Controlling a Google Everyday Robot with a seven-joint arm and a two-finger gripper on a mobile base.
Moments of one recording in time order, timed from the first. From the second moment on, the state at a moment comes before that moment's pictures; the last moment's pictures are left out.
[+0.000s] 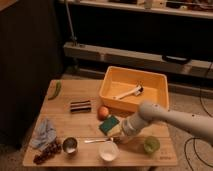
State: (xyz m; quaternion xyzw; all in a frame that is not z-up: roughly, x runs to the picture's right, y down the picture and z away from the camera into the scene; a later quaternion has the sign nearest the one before) arm 0.063 0.260 0.777 -0.48 0.08 0.69 0.53
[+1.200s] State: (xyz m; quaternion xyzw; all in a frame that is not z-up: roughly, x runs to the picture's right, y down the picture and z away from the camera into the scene) arm 0.059 0.223 0.759 -0.42 0.10 0.72 0.54
